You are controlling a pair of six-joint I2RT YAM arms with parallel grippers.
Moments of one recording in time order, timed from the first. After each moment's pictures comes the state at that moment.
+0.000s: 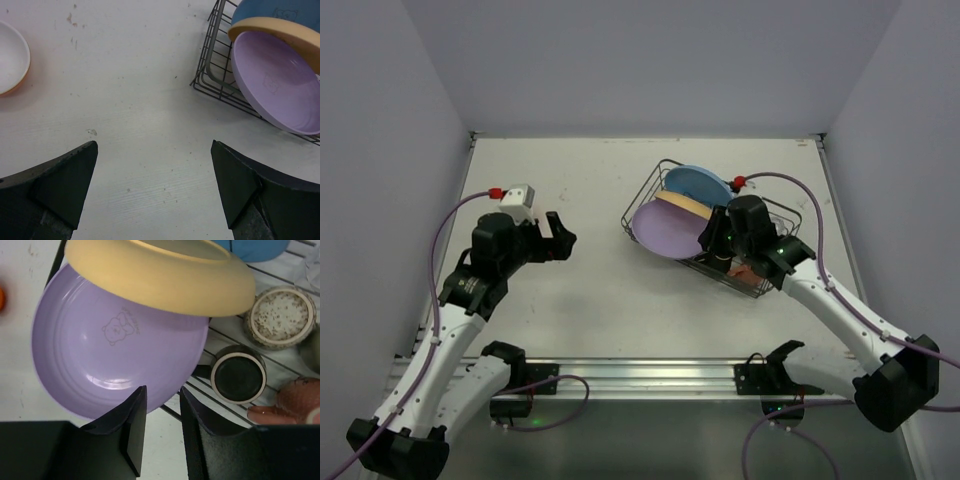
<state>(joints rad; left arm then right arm) -0.29 0.77 0.79 -0.48 0.07 -0.35 0.54 1.12 0.95 -0.49 0.12 0.58</state>
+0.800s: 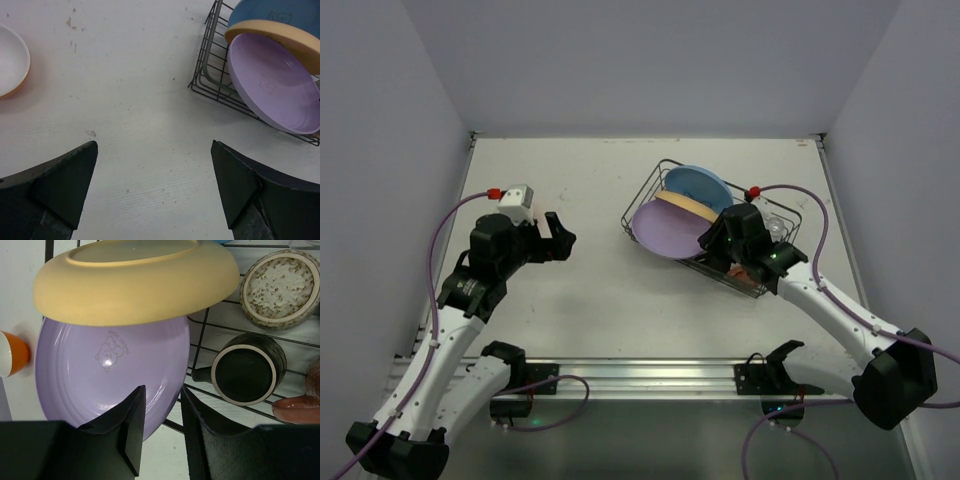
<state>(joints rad) -0.29 0.75 0.79 -0.48 0.07 -0.35 0.54 1.12 0.83 -0.41 0.23 0.92</state>
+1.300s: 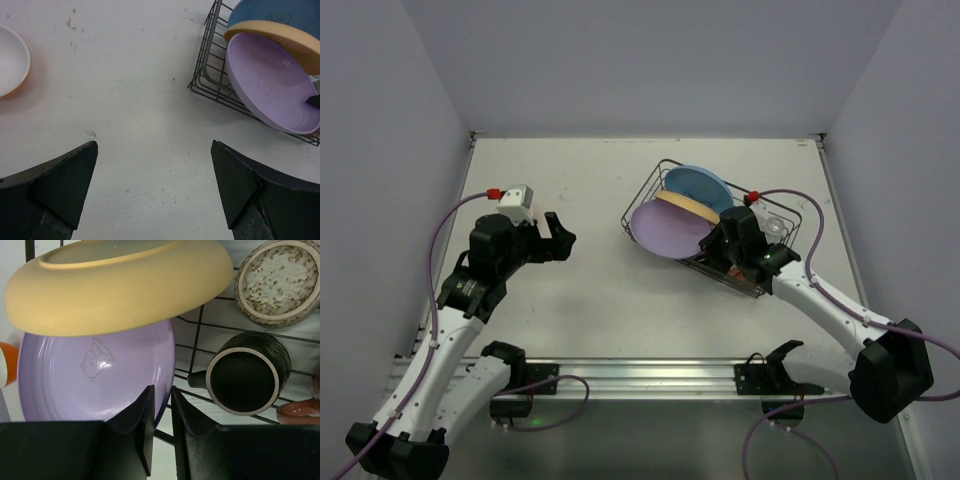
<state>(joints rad) -0.29 0.75 0.79 -0.48 0.07 -0.35 0.54 1.16 0.79 -0.36 0.24 0.97</state>
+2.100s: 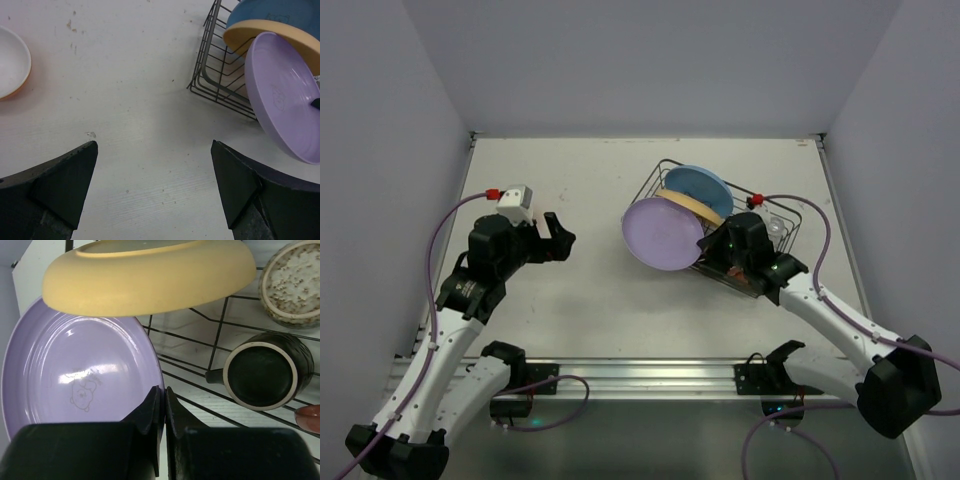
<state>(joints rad) -0.29 0.74 0.79 -0.48 0.07 -0.35 0.54 1.07 0.71 -0.26 0.19 0.99</state>
